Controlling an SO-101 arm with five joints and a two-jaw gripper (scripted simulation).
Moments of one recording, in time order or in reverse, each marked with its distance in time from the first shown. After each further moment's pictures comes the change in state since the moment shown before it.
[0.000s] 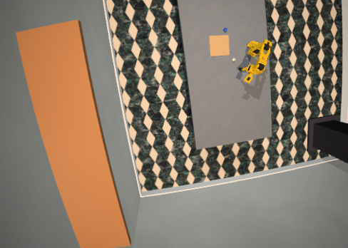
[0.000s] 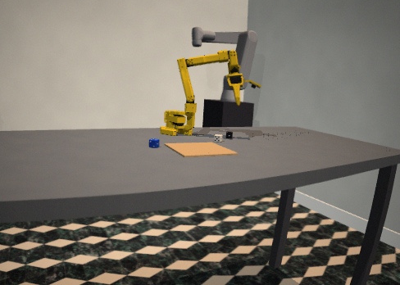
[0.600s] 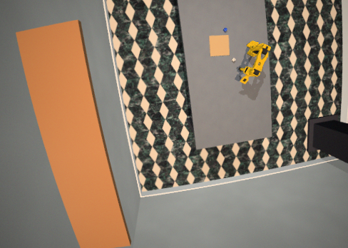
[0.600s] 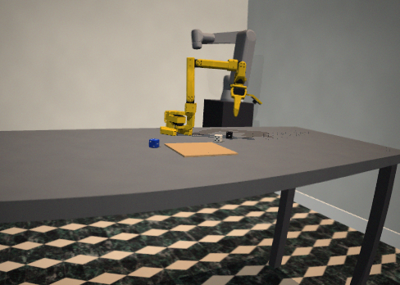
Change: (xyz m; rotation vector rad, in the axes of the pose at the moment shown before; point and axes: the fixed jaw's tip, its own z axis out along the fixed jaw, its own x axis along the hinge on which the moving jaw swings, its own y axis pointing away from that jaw) arm 0.012 -0.001 0.035 0.020 0.242 0.001
